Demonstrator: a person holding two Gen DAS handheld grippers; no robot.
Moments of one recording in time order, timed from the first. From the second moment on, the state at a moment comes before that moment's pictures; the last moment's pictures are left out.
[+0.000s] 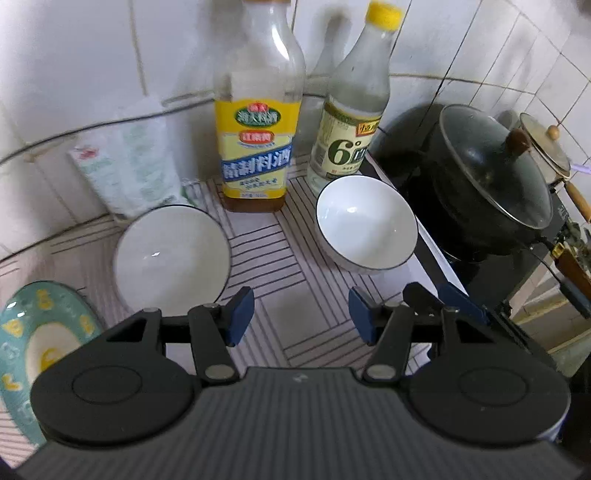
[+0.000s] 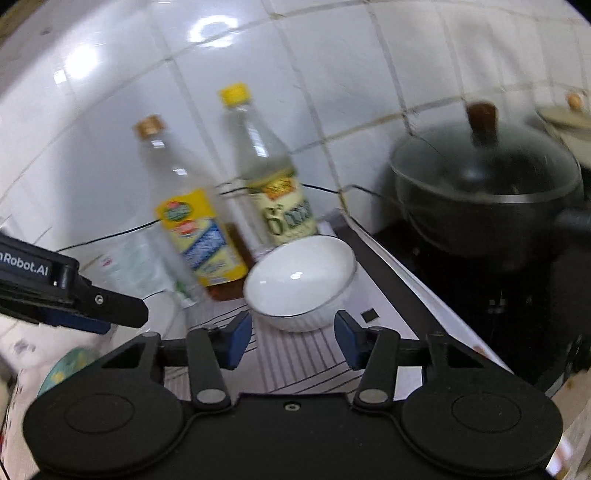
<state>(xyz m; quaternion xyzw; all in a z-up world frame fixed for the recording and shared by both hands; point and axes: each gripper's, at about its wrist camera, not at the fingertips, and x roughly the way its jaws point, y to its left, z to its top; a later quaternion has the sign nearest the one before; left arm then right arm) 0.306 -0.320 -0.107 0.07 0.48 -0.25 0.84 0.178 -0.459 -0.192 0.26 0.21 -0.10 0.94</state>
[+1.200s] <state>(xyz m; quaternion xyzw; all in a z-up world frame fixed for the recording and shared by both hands) 0.354 -0.386 -0.177 0.11 0.50 -0.28 0.81 0.262 -0.495 -0.237 0.35 0.31 -0.18 0.86</state>
